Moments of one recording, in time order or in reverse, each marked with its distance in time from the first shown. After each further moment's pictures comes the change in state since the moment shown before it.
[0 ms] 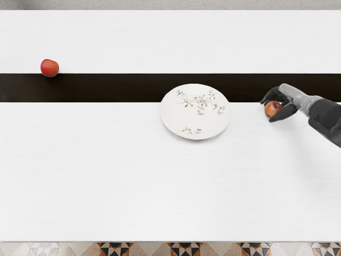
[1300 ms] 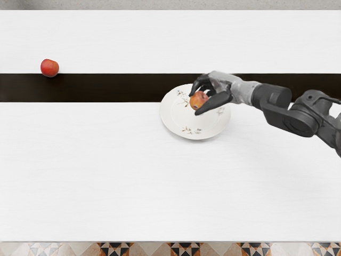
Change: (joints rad) left arm -0.001 0.000 0.000 0.000 0.000 0.000 0.000; right arm 0.060 0.169 0.154 0.142 0.243 0.234 0.024
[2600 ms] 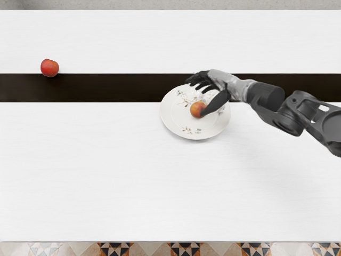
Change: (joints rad) left arm 0.000 0.000 0.000 0.000 0.000 0.000 0.000; right arm 0.019 0.071 -0.022 -0.092 -0.189 -0.076 0.008
